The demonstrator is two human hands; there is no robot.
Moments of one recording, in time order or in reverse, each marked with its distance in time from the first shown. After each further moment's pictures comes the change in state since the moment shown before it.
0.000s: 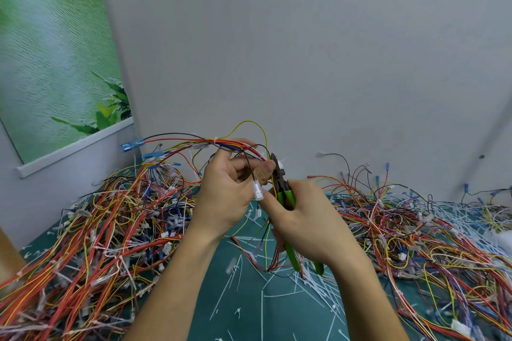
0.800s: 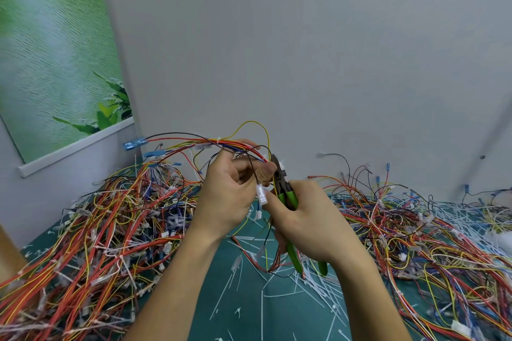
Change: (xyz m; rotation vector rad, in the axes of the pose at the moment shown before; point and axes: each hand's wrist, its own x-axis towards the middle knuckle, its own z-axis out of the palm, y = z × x) left_hand -0.001 -0.003 0.001 0.002 -0.013 0.020; right_hand 0.000 0.001 -0.003 0.006 -0.036 0.016
